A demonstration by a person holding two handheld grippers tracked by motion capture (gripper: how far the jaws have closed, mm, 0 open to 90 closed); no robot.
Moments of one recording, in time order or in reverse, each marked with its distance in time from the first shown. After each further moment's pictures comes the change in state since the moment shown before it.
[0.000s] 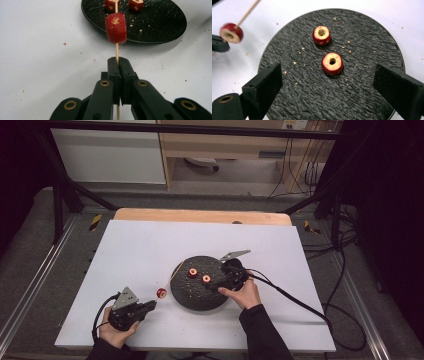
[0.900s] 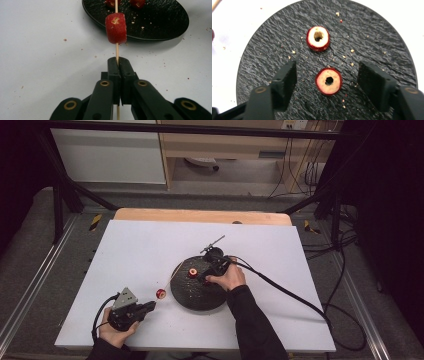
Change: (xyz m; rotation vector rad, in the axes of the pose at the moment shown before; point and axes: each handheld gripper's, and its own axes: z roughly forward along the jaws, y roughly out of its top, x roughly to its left) left arm 0.002 -0.004 0.003 0.010 -0.005 -0.006; right arm -0.003 0.044 0.043 0.250 -0.017 -0.061
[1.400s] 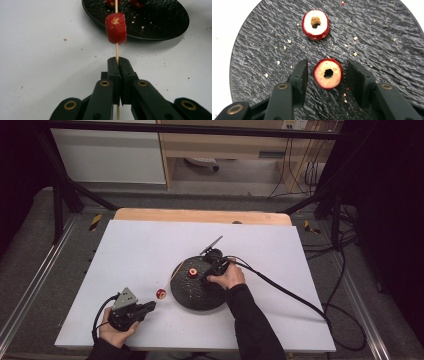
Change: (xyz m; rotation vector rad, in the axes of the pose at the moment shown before) left arm 0.000 0.000 0.000 0.000 -0.001 0.002; right arm -0.006 0.000 0.011 0.092 0.027 0.021
